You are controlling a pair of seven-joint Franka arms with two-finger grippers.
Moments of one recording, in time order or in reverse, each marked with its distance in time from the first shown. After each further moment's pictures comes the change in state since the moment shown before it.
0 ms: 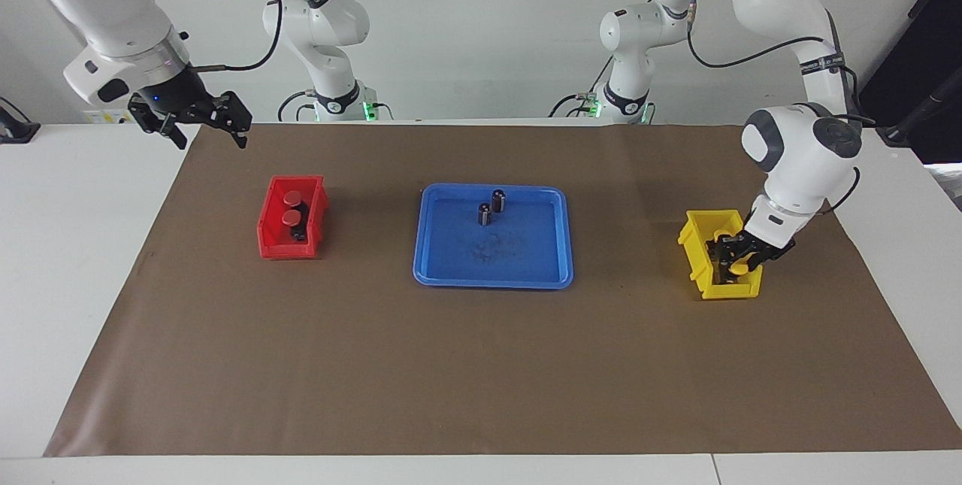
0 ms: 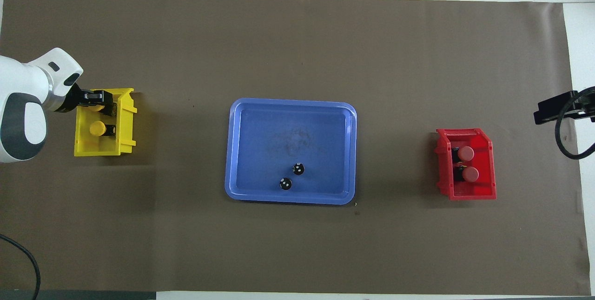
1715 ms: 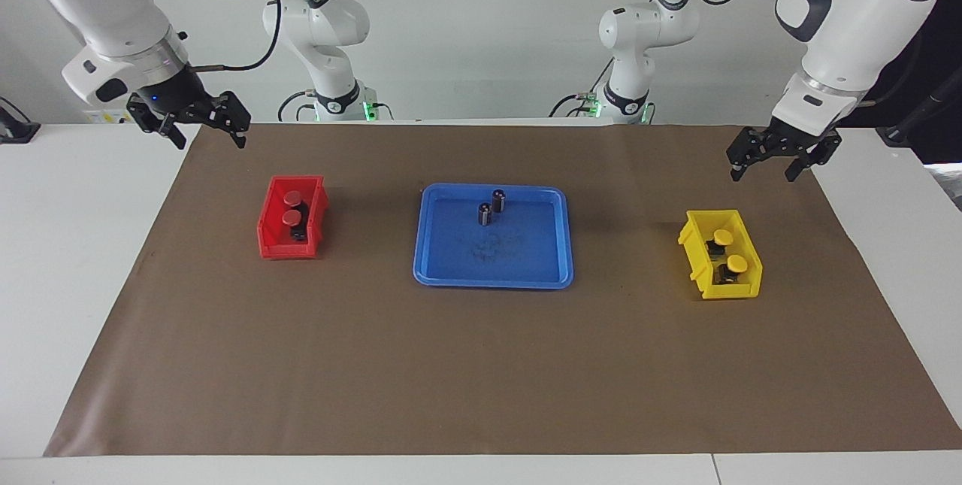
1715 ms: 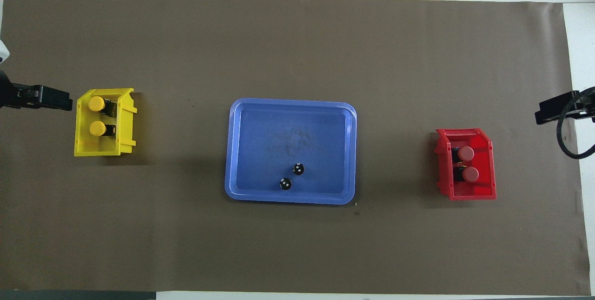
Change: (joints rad) left arm -0.097 -0.272 0.026 0.267 -0.004 -0.599 0.001; right arm -0.003 0.000 -0.002 0.000 0.000 0.000 0.000
